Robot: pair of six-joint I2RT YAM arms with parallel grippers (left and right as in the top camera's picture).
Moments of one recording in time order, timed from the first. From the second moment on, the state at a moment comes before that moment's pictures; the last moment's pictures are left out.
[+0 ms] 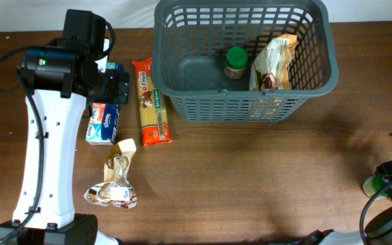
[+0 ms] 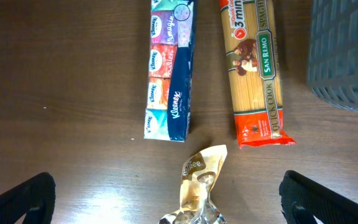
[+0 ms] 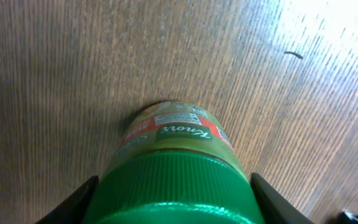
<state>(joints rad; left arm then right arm) -0.13 1.69 2.04 -1.54 -0.23 -0.06 -0.93 1.64 1.02 -0.87 0.01 0.42</state>
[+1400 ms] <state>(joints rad) -0.13 1.69 2.04 -1.54 -0.23 -0.06 0.09 1.51 1.89 -0.82 -0.30 0.21</state>
